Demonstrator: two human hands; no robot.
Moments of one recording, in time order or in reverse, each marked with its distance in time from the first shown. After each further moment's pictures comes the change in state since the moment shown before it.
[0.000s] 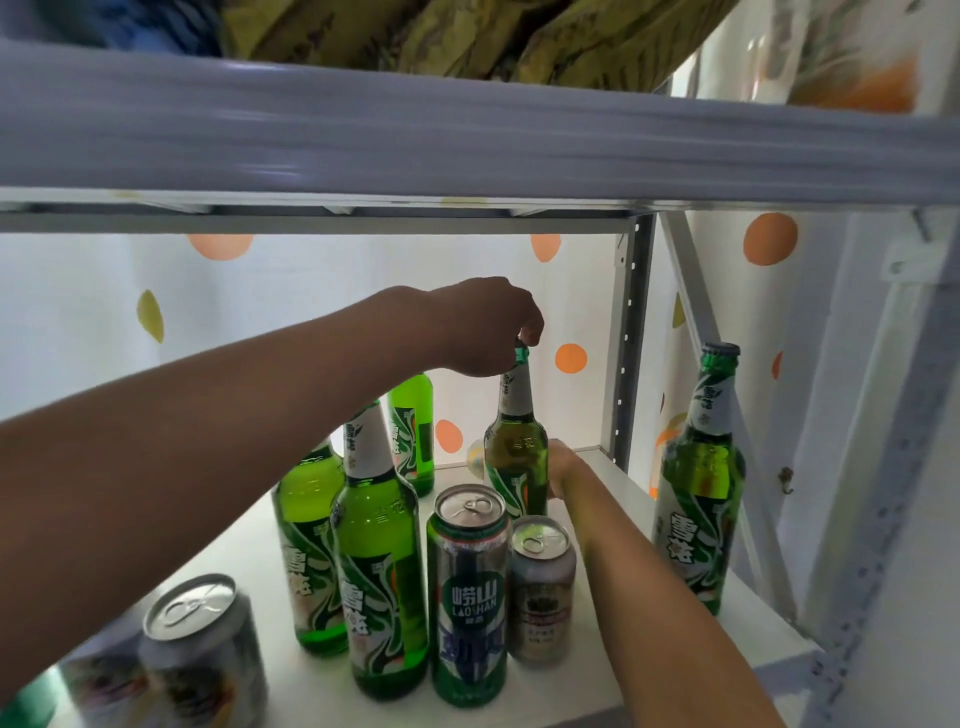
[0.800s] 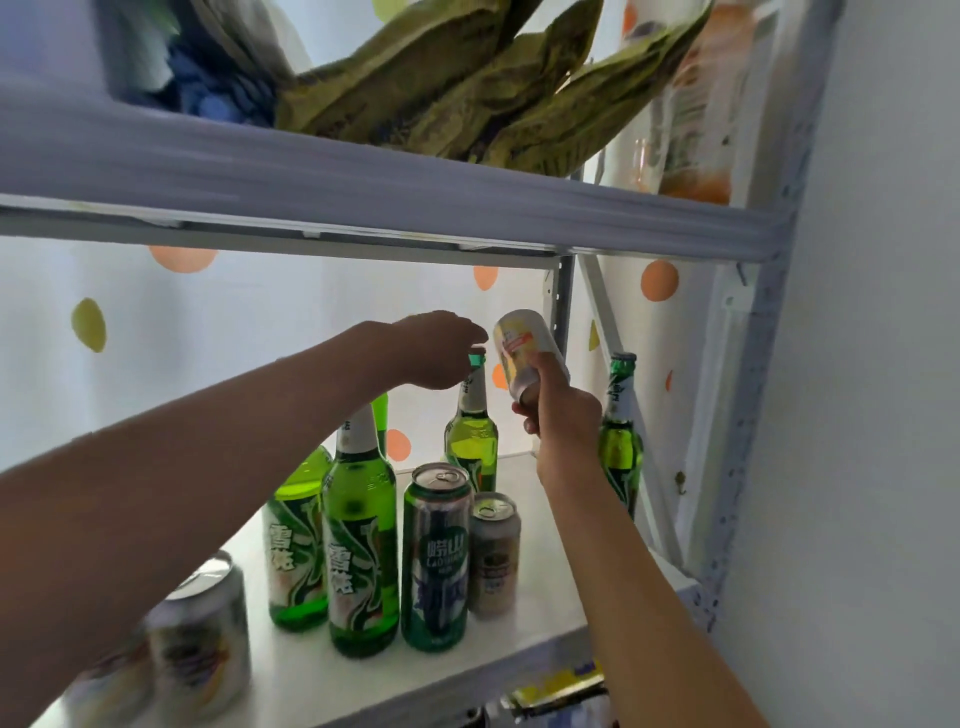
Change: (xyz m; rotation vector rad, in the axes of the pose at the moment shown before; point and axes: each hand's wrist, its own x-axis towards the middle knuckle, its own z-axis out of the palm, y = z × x) left_hand -0.027 -0.003 0.010 -0.044 0.045 -0.006; right_hand -0.201 -0.068 -0.012 0.535 0.535 -0.377
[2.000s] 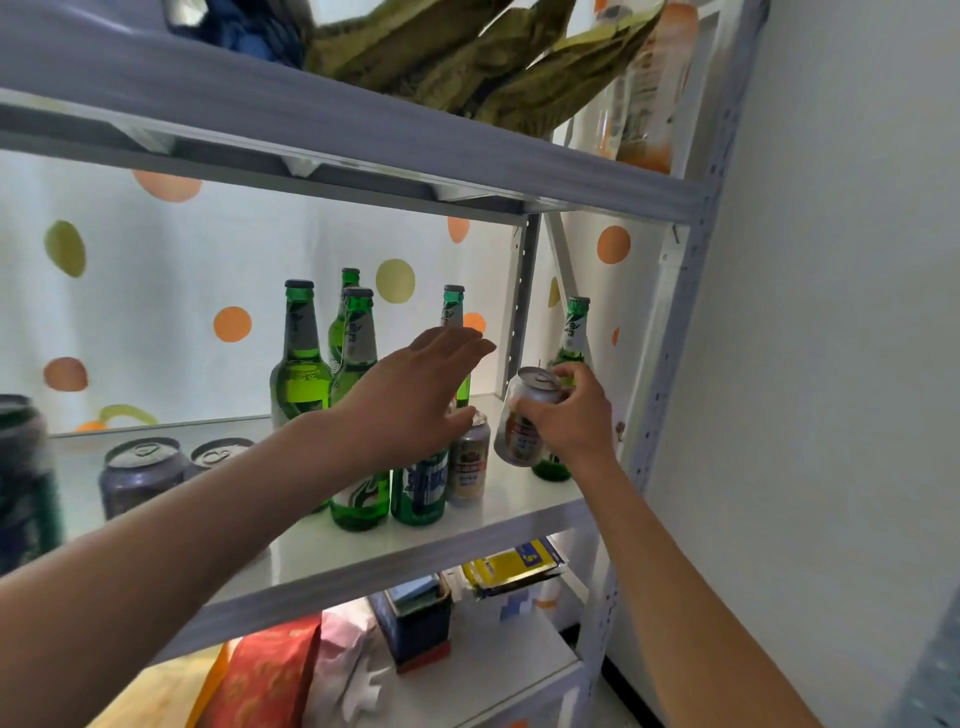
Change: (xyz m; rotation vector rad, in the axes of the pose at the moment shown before) left_hand -0.156 0.048 0.045 -0.184 0.383 0.269; right_hand -0.062 0.028 -0.096 -0.731 -0.008 -0.479
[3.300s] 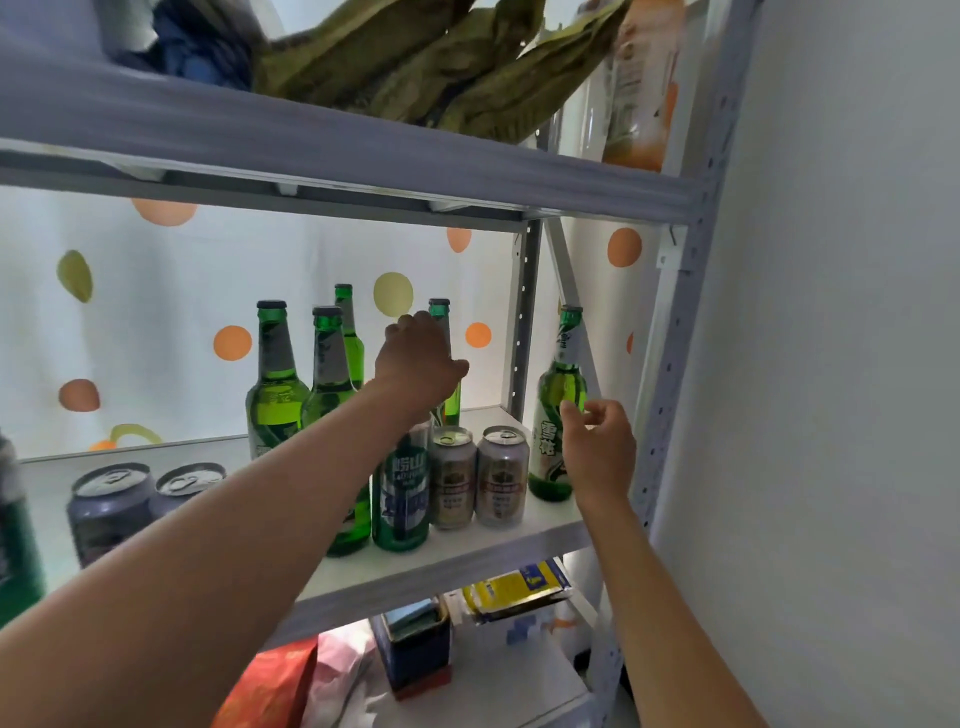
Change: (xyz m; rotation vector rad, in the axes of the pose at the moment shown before) left_hand 0.096 -0.018 0.052 0.018 -0.037 -0.675; right_hand 0.022 0.048 -0.006 0.059 0.191 0.166
